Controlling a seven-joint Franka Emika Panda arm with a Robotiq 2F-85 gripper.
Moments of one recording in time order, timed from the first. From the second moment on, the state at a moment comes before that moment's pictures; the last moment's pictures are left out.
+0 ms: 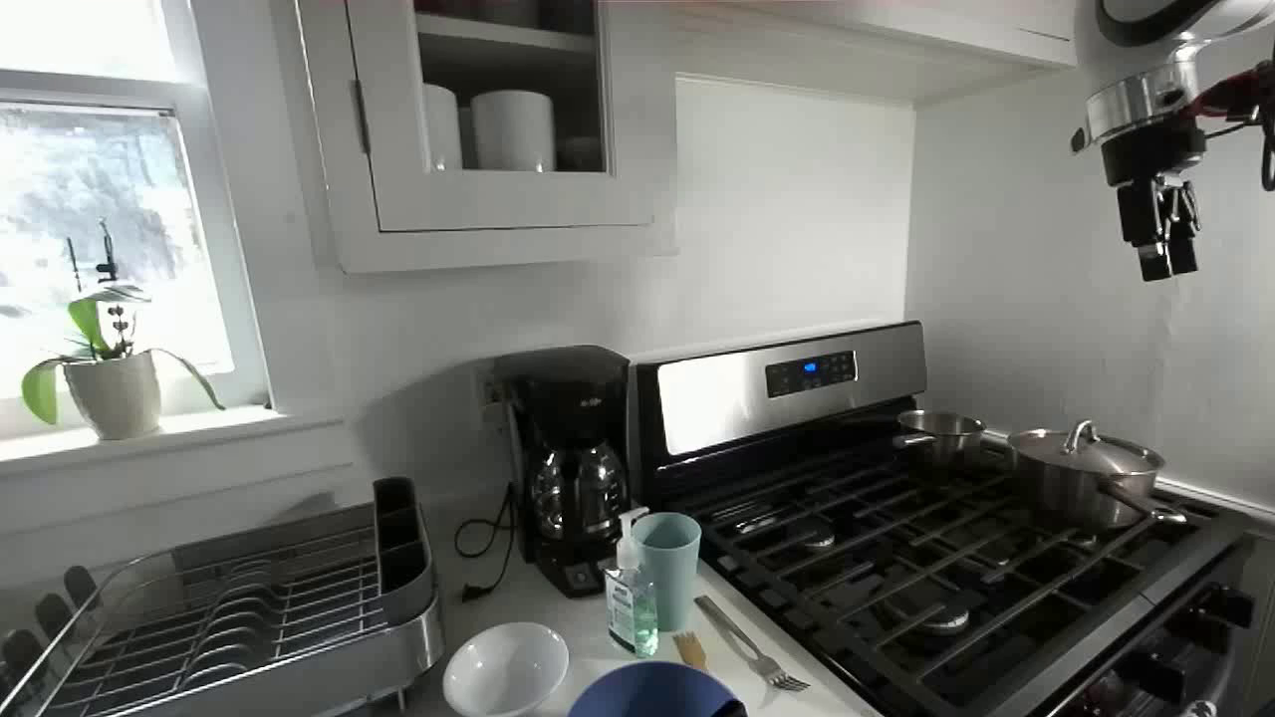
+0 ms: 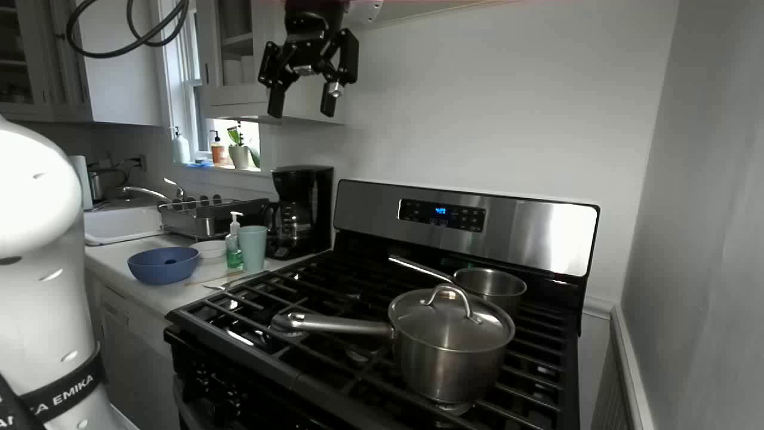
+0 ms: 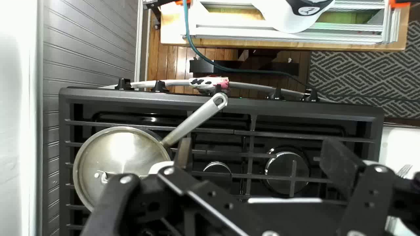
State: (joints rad) arm -0.12 -0.65 -0.19 -2.25 -0.22 1.38 -0.29
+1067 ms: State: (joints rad) arm -0.18 -0.60 -0.26 -2.29 -0.21 1.56 -0.09
